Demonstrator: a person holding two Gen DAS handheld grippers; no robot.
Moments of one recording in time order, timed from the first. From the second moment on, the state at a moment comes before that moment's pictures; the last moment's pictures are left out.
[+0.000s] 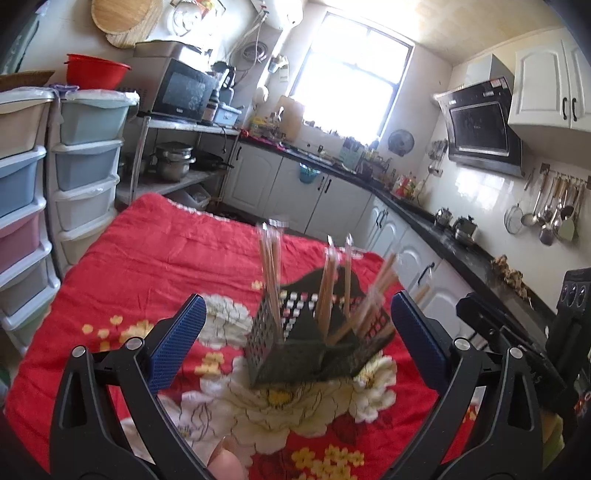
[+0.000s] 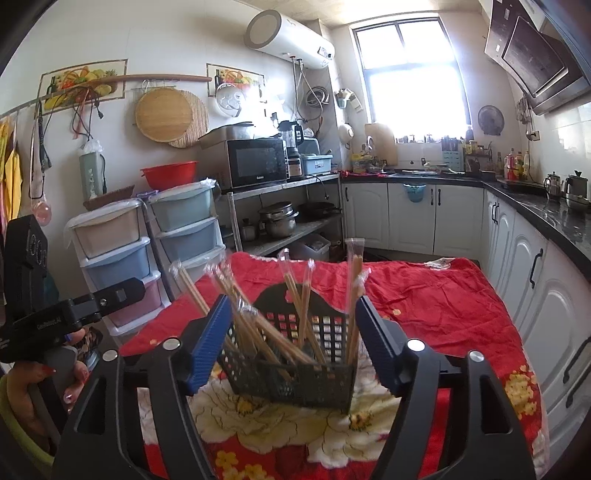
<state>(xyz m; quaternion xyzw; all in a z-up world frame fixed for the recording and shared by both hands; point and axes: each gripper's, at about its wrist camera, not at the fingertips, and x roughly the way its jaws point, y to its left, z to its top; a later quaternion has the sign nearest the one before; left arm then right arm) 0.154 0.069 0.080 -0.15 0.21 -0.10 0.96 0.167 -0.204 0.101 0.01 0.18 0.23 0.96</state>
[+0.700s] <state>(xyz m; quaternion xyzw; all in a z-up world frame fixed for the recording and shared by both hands) 0.113 0.054 -0.018 -0.11 0.34 -0.05 0.93 0.113 -0.217 -0.001 -0.04 0.31 0.19 0.93</state>
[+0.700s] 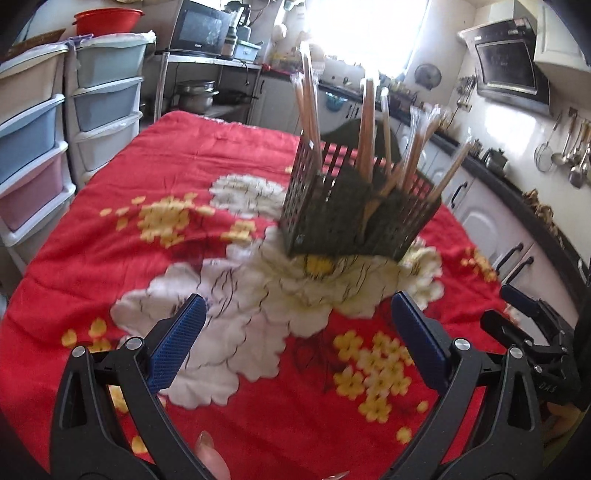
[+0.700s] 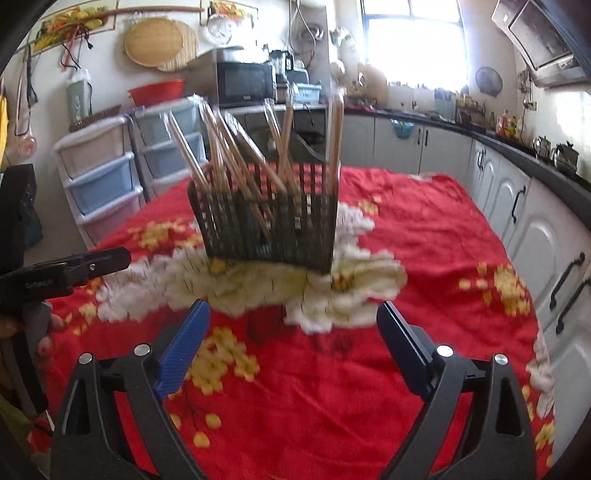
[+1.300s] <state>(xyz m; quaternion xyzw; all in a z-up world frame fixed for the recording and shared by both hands) 0.083 0.033 -0.025 -0.07 0.24 -0.04 0.97 0.077 -0.223 -0.010 -0.02 0.18 0.17 0.97</state>
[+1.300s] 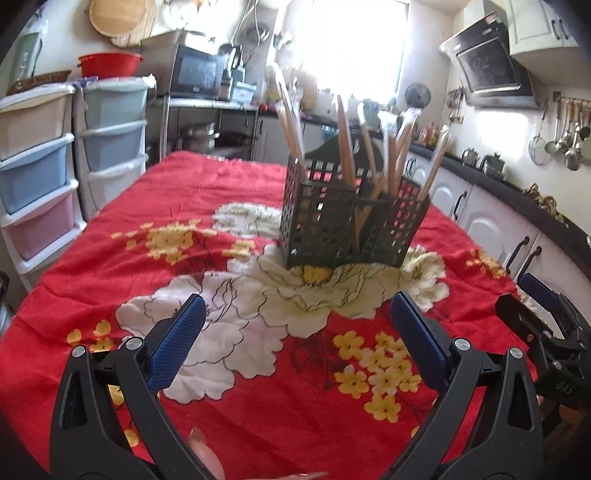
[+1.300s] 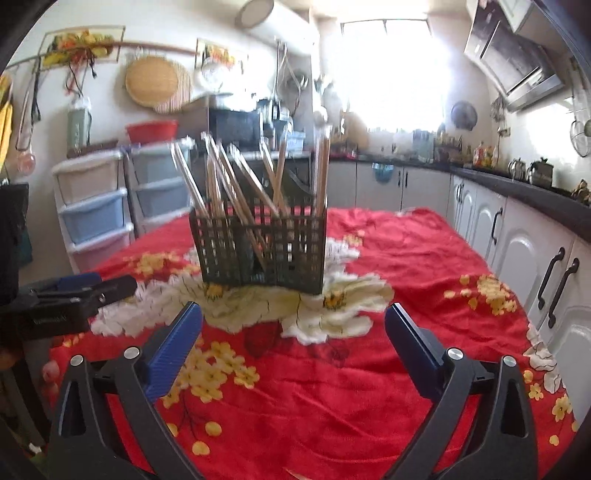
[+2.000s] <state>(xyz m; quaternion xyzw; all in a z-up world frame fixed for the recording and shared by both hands) 0.055 0.022 -0.014 -0.05 0.14 -0.03 0.99 0.039 -0.229 0.001 -0.01 0.06 0.13 0.99</state>
